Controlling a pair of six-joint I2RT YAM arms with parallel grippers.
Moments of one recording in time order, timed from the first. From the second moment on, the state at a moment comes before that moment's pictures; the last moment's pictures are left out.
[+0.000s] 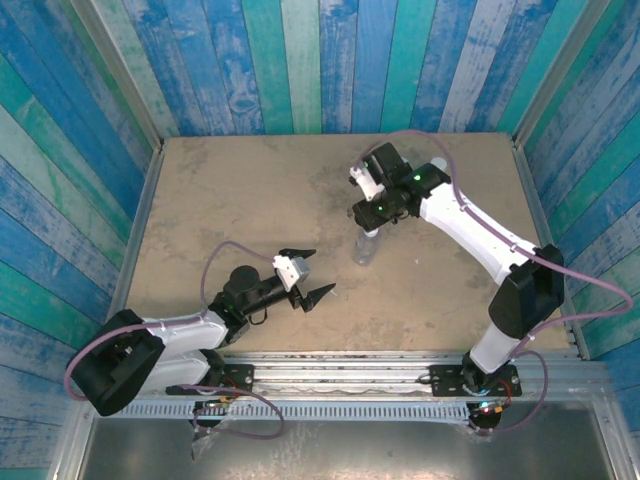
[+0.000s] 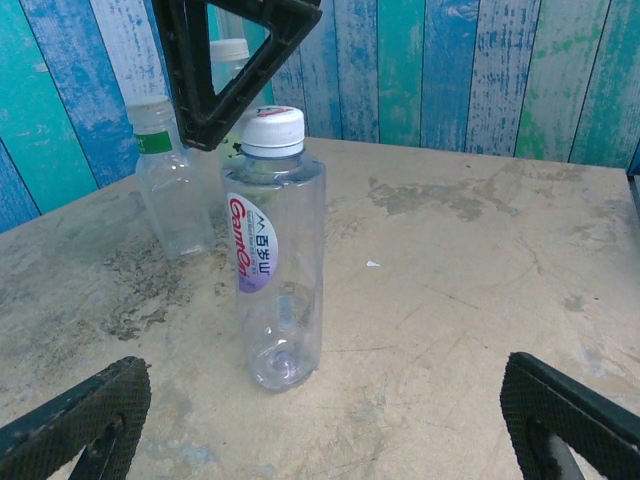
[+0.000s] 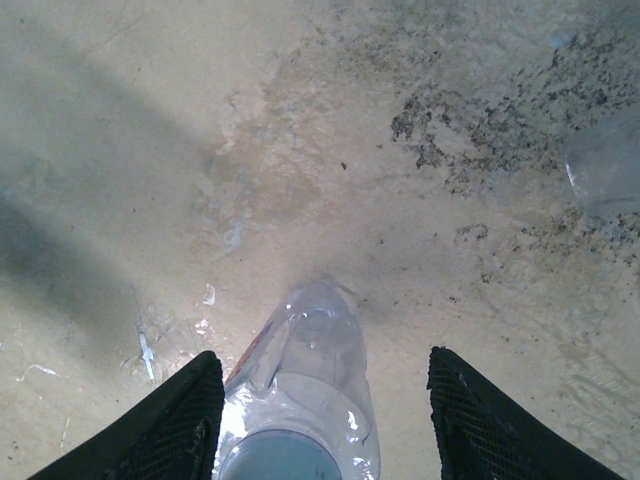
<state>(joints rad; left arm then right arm) -0.71 1.16 0.14 0.94 0.35 0.12 0.61 1.67 1.56 -0.96 -0.02 0.01</state>
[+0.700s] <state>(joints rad) -0.71 1.16 0.15 0.92 0.31 0.12 0.53 1.47 1.35 -0.83 -0.07 0.04</state>
